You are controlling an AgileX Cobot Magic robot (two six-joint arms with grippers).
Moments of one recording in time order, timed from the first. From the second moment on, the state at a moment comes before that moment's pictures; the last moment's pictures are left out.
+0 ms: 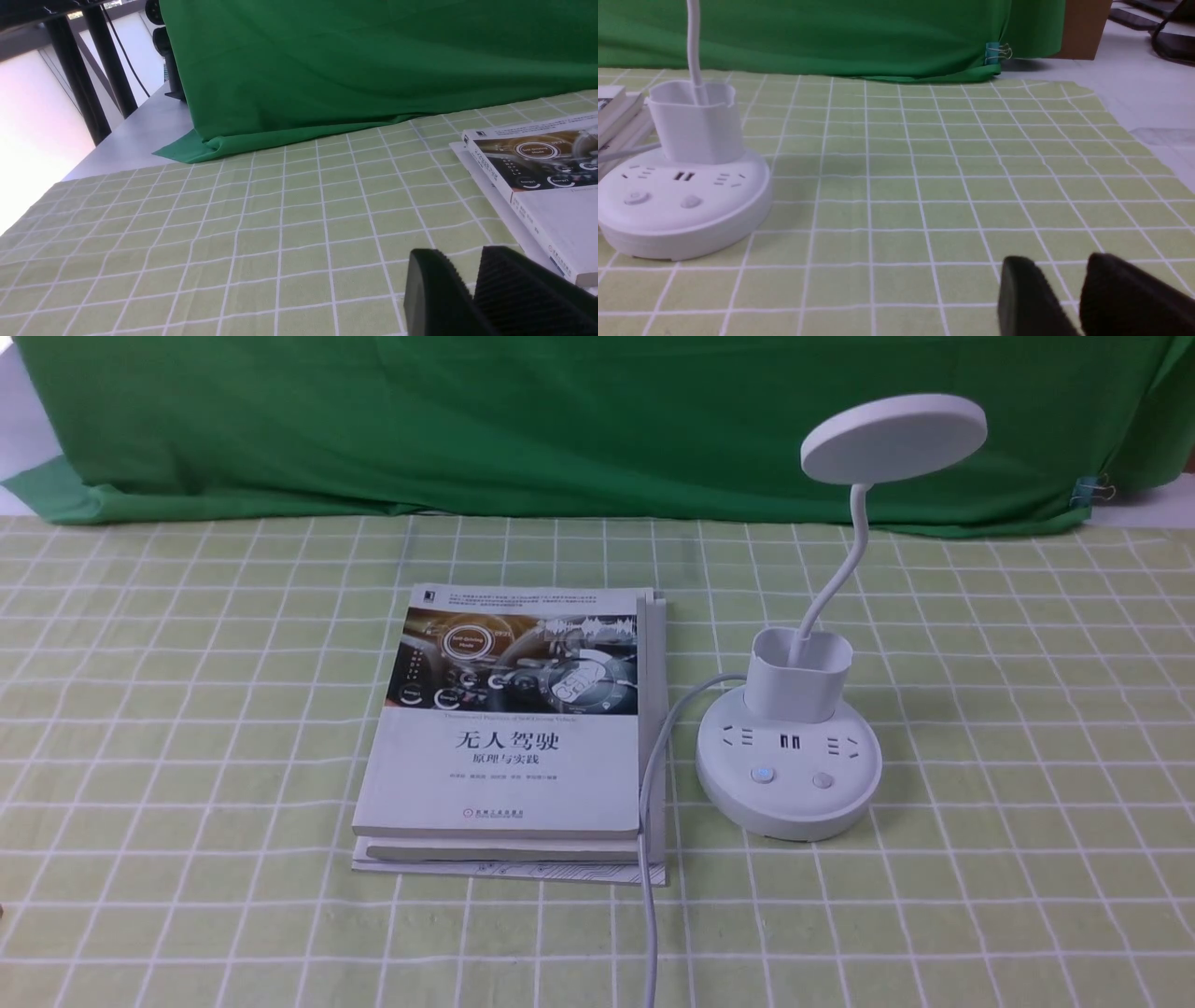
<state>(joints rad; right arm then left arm) -0.06 0.00 0.01 0.00 0.25 -0.07 0.06 0.00 0.01 -0.01 0.13 0.24</state>
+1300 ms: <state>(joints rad) 0.20 1.01 -0.76 0.13 0.82 -0.11 0.06 0.00 0.01 -0.01 0.13 0.24</state>
